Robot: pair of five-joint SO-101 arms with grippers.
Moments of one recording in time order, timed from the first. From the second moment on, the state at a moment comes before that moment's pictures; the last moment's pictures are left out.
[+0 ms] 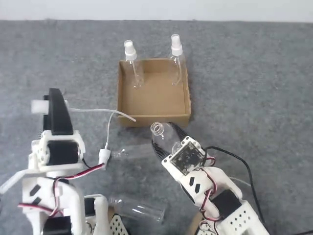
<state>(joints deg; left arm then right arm) -13.3 -103.3 63.3 42.3 57.5 -40.1 -99.4 95.4 29.7 15.1</state>
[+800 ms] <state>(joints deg) -5.0 -103.3 70.2 42.4 54.0 -43.3 -99.4 95.4 29.3 15.9</state>
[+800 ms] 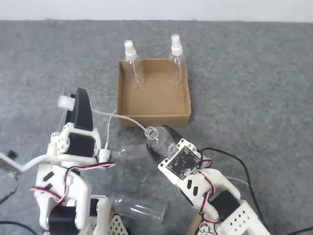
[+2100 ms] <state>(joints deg) 20.3 -103.3 81.0 42.4 39.3 -43.6 -99.4 95.4 29.3 16.0</state>
